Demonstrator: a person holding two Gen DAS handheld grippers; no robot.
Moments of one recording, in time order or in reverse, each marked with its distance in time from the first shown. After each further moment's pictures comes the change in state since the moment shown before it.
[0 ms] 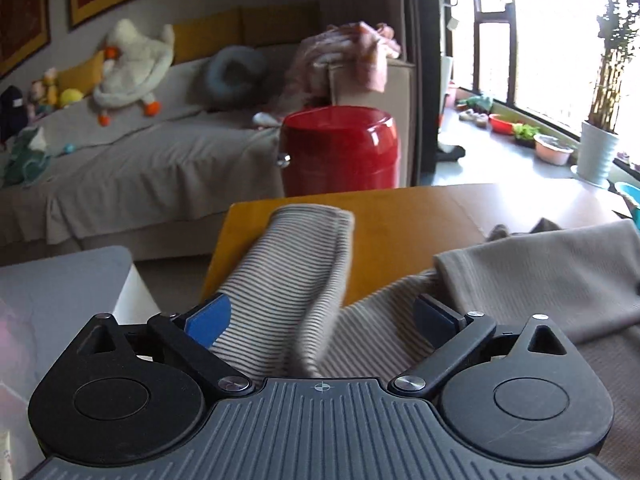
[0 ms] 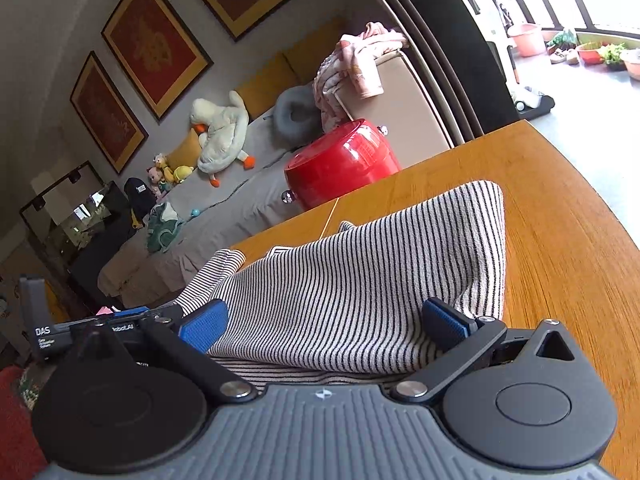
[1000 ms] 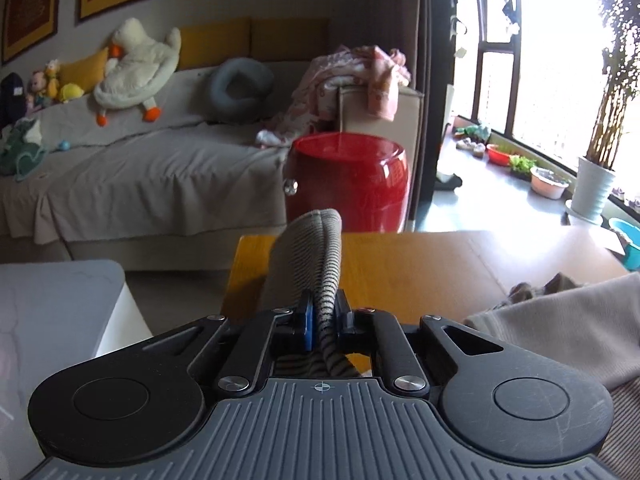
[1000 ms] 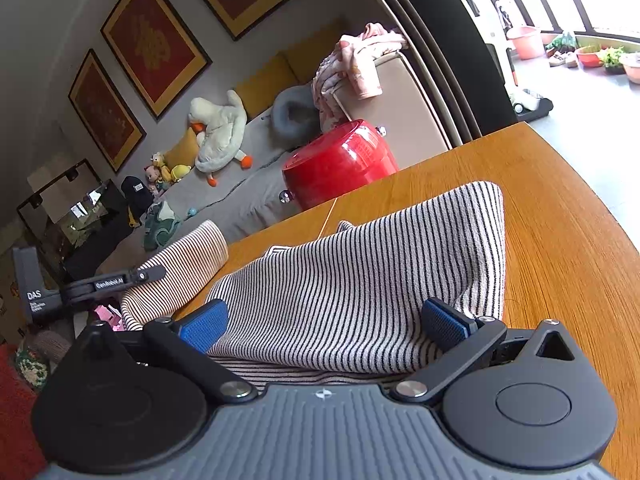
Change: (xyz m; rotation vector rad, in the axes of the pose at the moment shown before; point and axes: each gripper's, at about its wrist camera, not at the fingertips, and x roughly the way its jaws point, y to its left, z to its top) left arm -0.015 0.019 0.033 -0.044 -0.129 -0.075; right arm 0.002 -0.001 0.000 -0.009 -0.001 -0.008
